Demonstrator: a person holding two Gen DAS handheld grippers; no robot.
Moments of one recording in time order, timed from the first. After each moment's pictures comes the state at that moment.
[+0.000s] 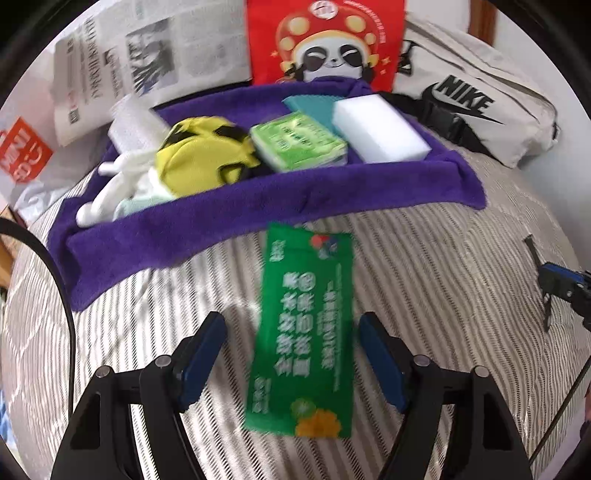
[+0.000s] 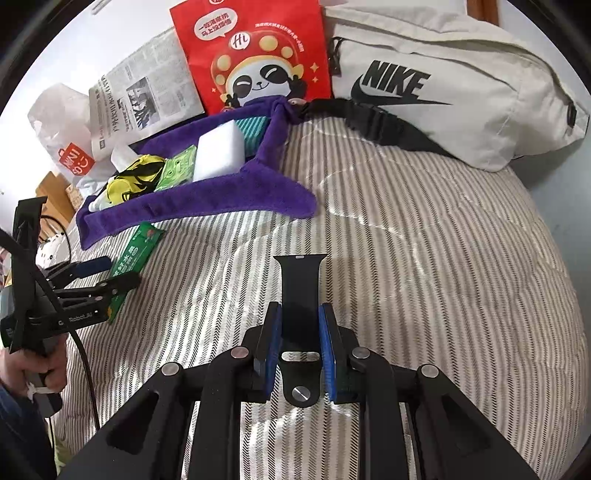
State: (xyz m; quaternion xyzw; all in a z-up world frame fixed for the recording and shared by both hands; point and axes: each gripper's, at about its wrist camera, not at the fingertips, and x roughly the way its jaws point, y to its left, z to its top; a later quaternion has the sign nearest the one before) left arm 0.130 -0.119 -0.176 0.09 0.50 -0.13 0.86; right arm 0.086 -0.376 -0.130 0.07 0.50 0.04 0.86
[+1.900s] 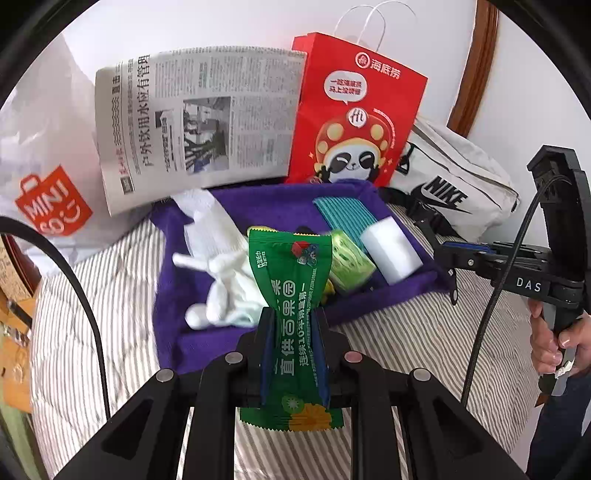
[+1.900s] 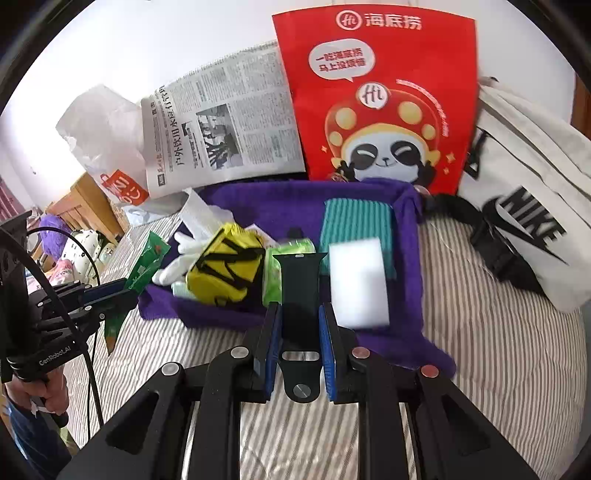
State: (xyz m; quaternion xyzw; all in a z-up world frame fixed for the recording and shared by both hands) left arm 0.184 -0.016 -0.082 0.02 0.43 -0.20 0.88; right arm 0.203 -0.261 -0.064 0.04 0.48 0.12 0.87
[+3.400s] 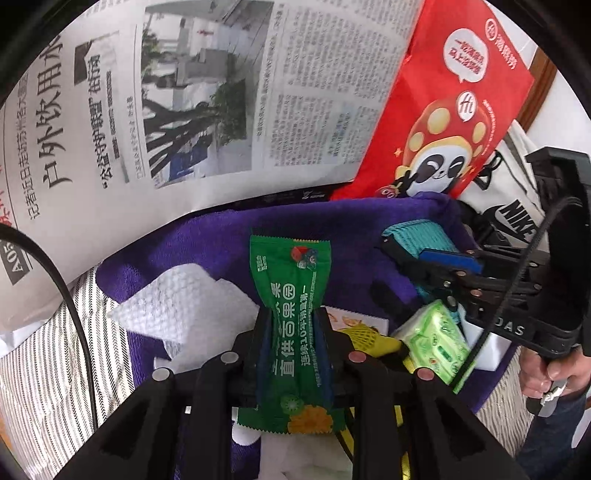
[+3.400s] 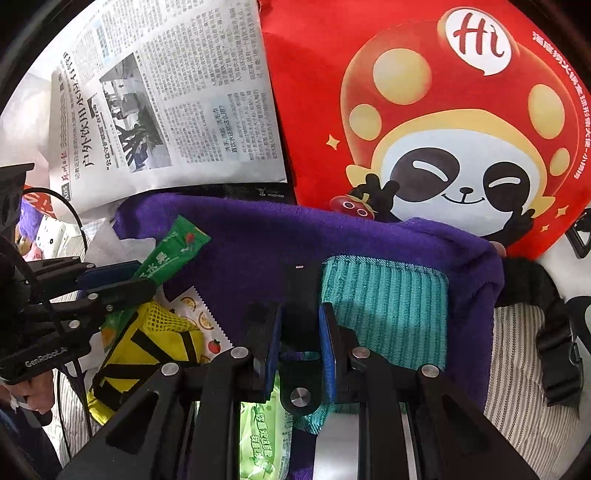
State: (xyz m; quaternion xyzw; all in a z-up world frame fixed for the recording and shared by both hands) left arm 0.361 -0.035 -0.164 0.01 0.51 -0.21 0.84; right arm 0.372 -0.222 -0.150 -0.01 0.54 0.12 0.83
